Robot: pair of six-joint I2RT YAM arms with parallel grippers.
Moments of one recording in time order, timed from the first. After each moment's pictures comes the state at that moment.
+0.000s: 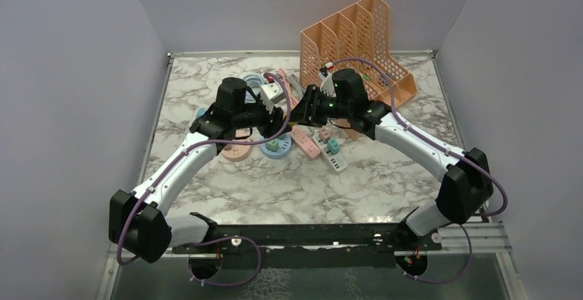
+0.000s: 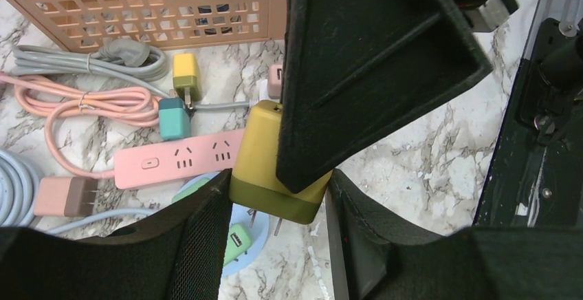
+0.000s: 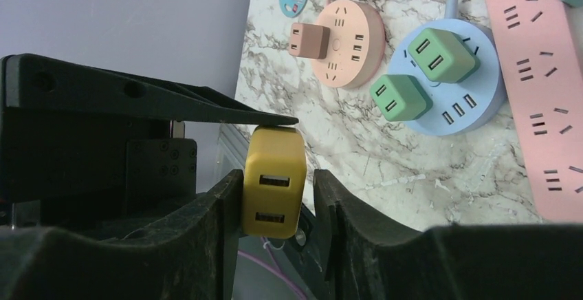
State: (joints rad) left arm -0.45 1.24 1.04 -0.28 0.65 0.18; right arm 0.65 1.51 1.23 -0.20 -0.42 0.86
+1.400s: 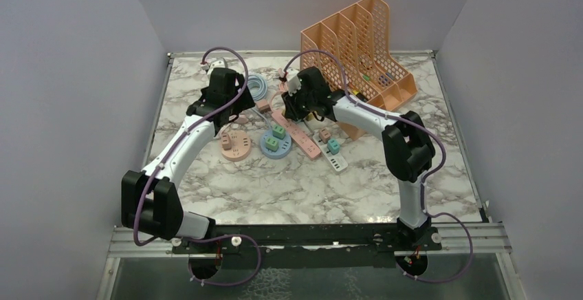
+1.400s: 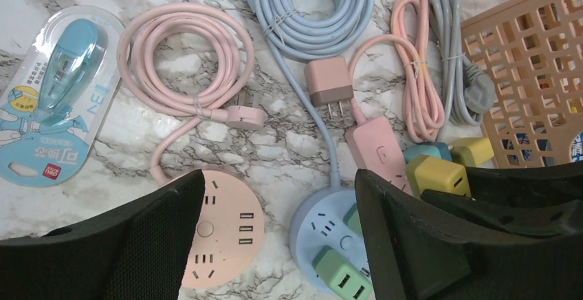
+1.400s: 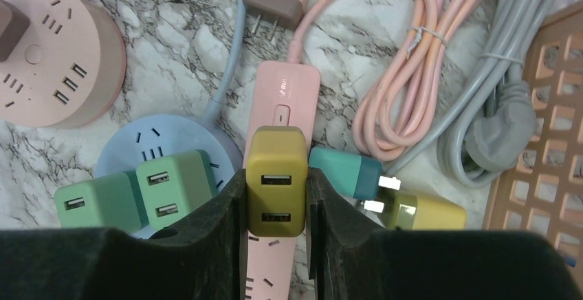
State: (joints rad) left arm -0.29 1.39 1.12 -0.41 -0.24 -0.54; right arm 0.66 2.02 1.55 -0.23 -0.19 -0.06
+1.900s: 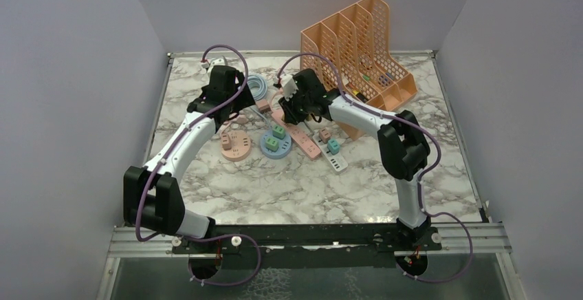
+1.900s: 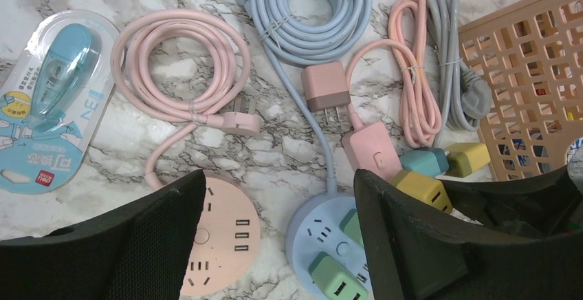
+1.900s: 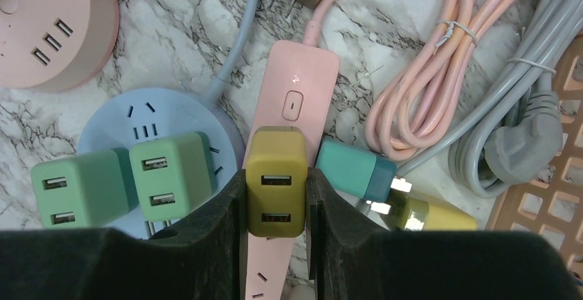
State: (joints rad) left arm -0.28 1.43 1.15 -0.41 -0.22 -0.55; right arm 0.68 2.06 1.60 -0.31 -0.21 -0.17
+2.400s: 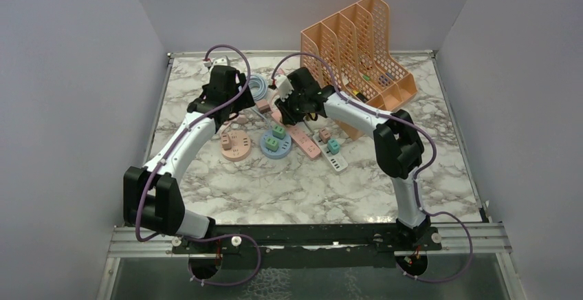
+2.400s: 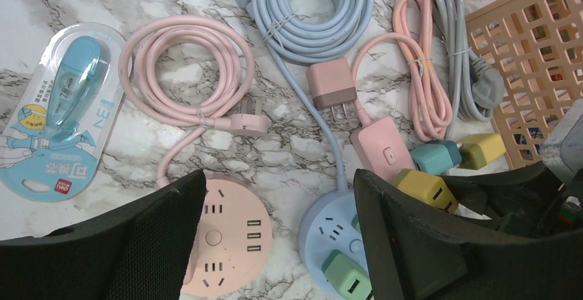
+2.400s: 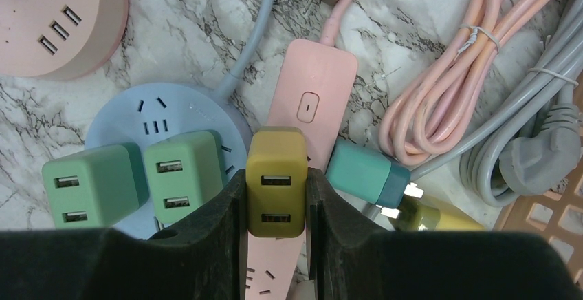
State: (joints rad) left arm -0.28 1.42 1.15 -0.41 -0.22 -0.48; right arm 0.70 2.11 1.70 -0.43 -0.21 -0.21
